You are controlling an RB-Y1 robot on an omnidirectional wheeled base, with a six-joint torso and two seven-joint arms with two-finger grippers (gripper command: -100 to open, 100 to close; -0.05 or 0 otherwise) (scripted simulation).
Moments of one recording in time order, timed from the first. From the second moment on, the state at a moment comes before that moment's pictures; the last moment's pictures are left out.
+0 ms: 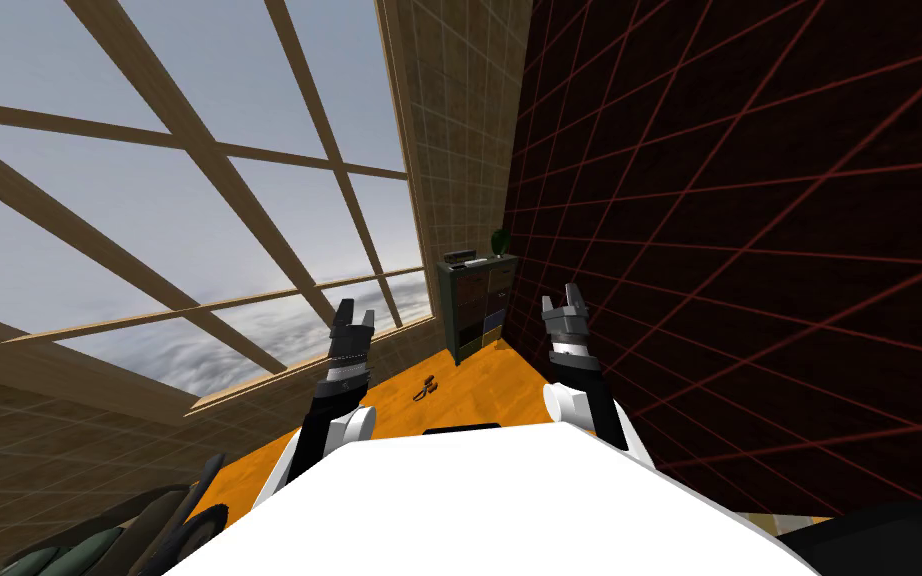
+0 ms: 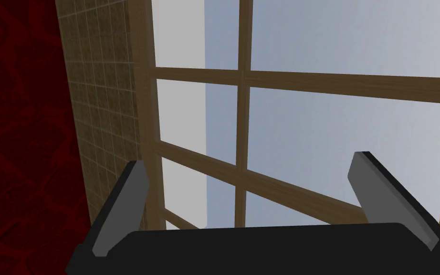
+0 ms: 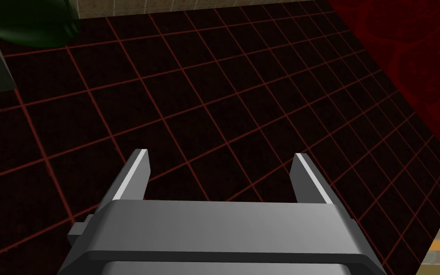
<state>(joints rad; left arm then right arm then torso) 0.48 0.05 0.00 -2.23 -0.01 -0.48 -0.10 0.45 0.04 -0.06 -2.29 0.01 -0.38 -0.10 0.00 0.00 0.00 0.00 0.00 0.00</state>
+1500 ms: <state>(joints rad) 0.48 0.05 0.00 -2.23 -0.01 -0.48 -0.10 0.44 -0.09 -0.07 -2.28 0.08 -0.37 -0.06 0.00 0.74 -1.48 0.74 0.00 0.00</state>
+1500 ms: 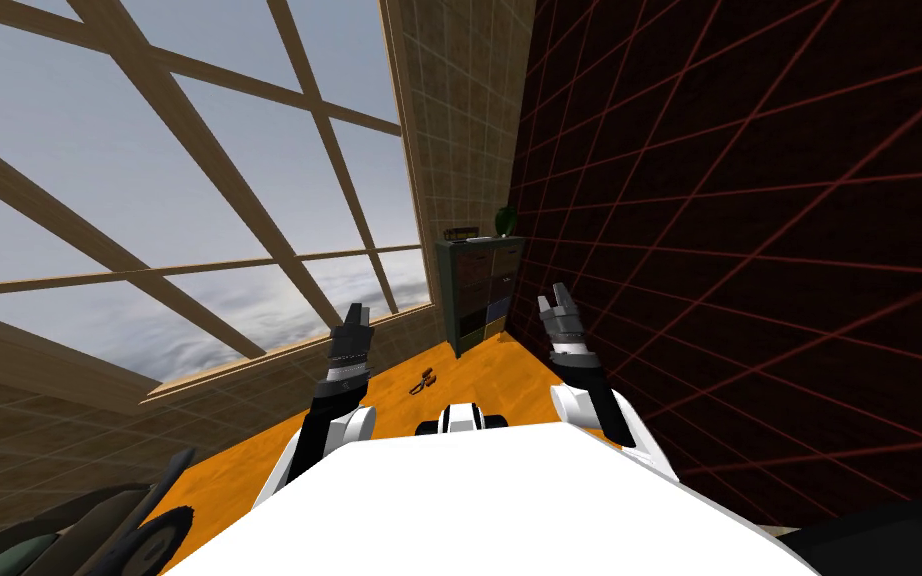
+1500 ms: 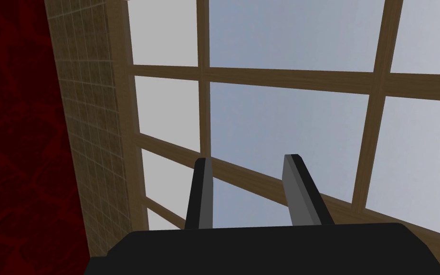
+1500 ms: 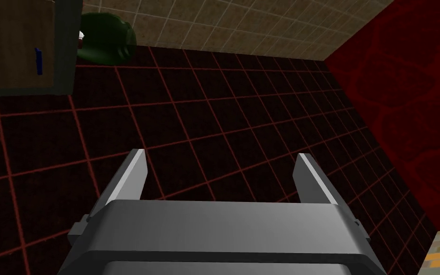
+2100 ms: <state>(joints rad) 0.48 0.05 0.00 -2.23 -0.01 -0.48 -0.10 0.42 -0.19 -0.09 -2.26 0.24 -0.34 0.03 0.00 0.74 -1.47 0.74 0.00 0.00</state>
